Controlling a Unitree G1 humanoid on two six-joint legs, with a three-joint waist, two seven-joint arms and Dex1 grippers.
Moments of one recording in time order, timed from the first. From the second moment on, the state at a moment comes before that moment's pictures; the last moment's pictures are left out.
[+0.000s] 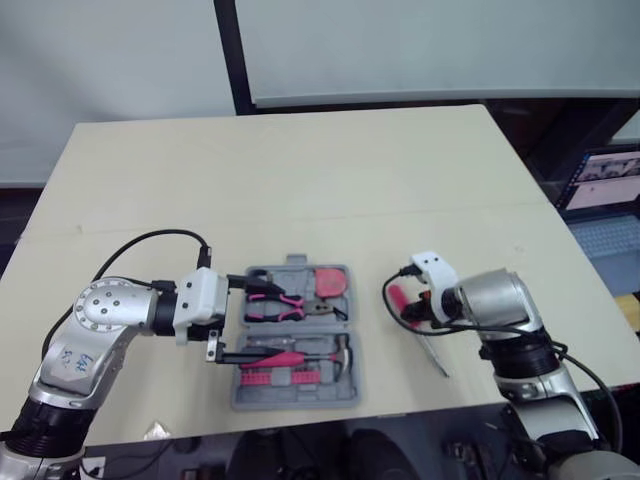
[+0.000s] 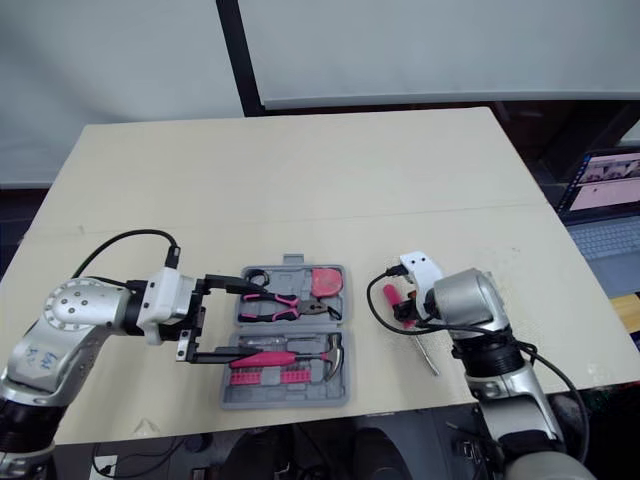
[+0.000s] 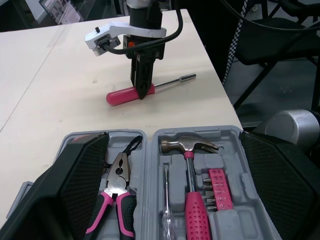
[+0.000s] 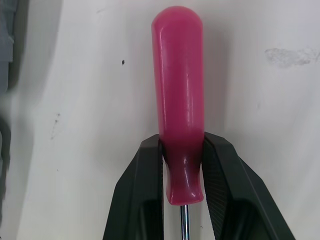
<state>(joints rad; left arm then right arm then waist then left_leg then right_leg) -0.21 0.80 0.02 -0.33 -0.45 0.21 -1.17 -0.64 -0.40 0.13 -0.05 -0.21 1.61 0.88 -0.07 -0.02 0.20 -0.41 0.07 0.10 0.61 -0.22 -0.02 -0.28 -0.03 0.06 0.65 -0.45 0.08</state>
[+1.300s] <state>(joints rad) -0.27 0.81 0.01 -0.26 -0.47 0.22 -1.24 0.15 -0.41 -0.12 -0.51 0.19 0.77 0.59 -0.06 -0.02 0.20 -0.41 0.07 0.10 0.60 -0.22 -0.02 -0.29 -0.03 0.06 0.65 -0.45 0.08</state>
